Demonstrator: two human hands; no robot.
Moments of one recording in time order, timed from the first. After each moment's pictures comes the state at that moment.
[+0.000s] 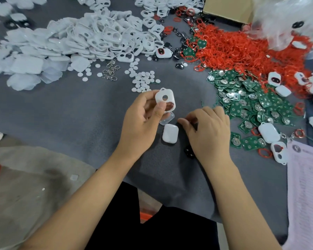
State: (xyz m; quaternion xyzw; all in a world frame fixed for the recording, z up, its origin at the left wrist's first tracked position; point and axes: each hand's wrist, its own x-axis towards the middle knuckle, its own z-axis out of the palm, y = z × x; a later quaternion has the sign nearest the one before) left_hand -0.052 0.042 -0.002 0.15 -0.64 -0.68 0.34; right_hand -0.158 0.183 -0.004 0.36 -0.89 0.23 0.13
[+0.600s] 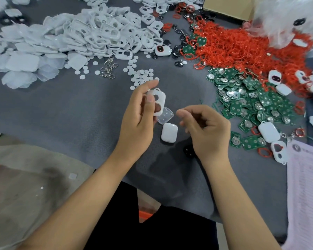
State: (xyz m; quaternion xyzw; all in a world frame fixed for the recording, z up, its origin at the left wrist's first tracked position) left_hand -0.049 0.043 -0.004 0.18 -0.69 -0.61 0.34; right_hand -0.144 0.177 0.006 0.33 -0.73 0.60 -0.01
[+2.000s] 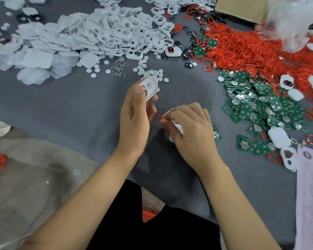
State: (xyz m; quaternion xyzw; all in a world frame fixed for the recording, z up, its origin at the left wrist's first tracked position) left_hand -0.049 0.032 0.002 0.27 -0.55 -0.68 0.39; right_hand -0.137 0.153 -0.007 0.53 -0.77 0.33 0.13
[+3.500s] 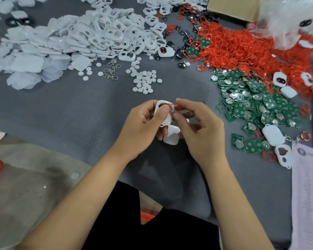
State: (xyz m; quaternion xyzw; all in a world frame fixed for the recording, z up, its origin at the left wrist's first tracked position) left_hand -0.047 0.033 -0.005 0.17 -0.66 -0.71 0.20; right_hand -0.144 0.169 0.003 0.37 -0.74 0.56 -0.04
